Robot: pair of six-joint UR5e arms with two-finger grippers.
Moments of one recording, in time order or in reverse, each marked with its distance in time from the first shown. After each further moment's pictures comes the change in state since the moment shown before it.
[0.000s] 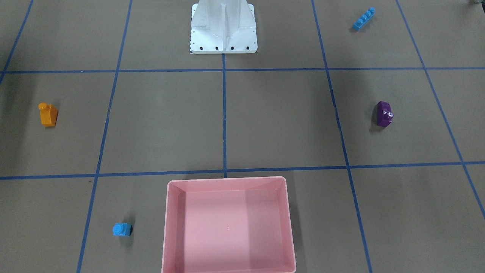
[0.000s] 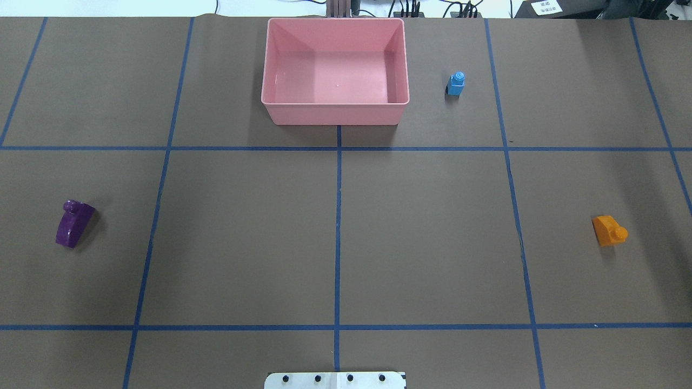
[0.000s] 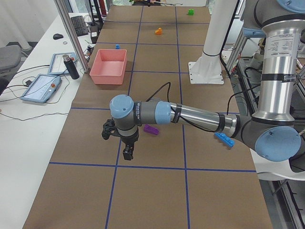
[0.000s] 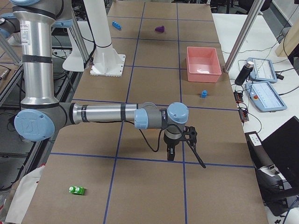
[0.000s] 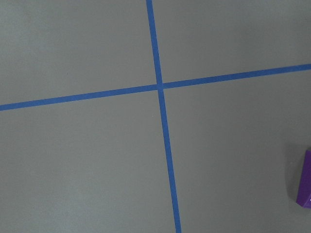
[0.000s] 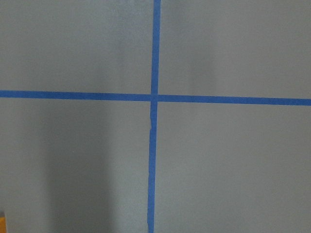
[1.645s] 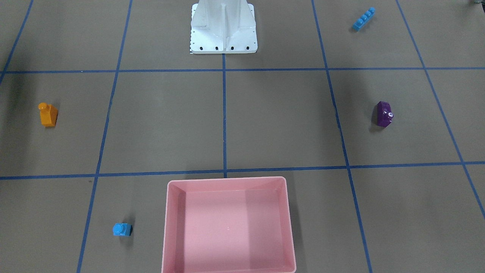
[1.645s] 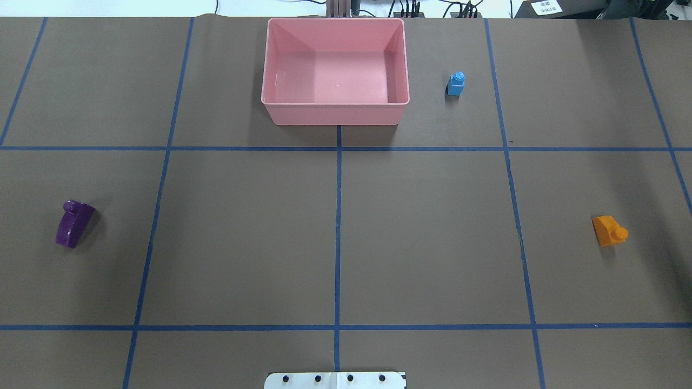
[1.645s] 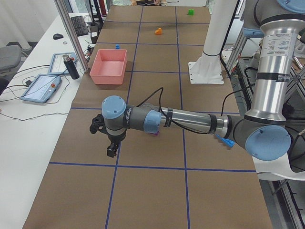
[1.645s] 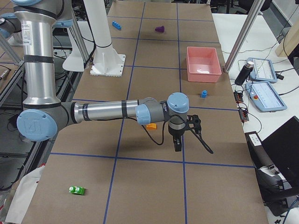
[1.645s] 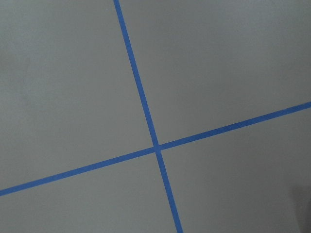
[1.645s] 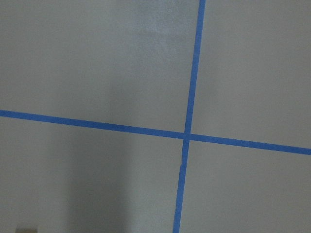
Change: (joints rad) left arm 0.005 -0.074 0.149 -0.285 -0.056 -0.009; right arm -0.021 0.014 0.042 0.109 0.015 0.019
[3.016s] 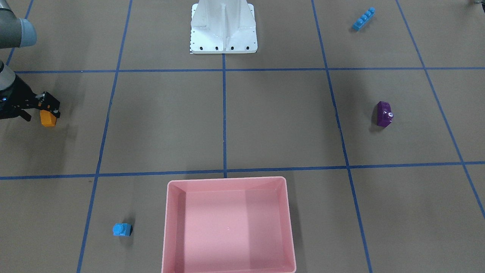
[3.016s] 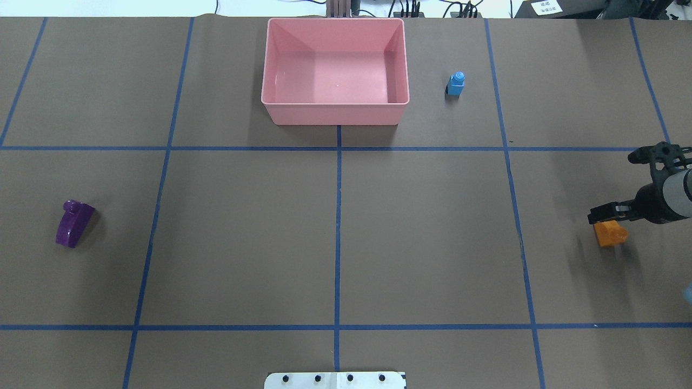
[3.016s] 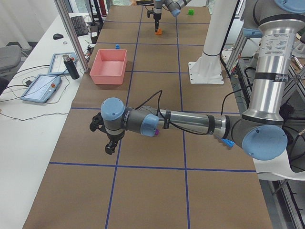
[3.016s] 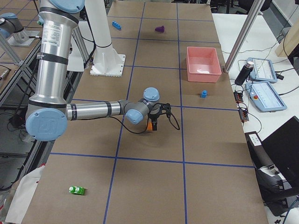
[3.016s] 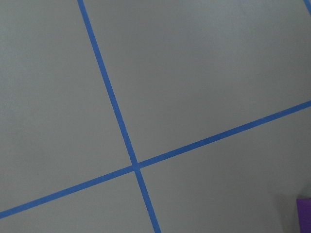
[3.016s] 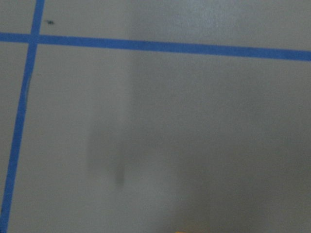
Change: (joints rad) left arm 0.030 -0.003 0.026 -0.093 -0.023 -0.002; right arm -0.608 -0.189 0.050 0.566 -0.197 0.738
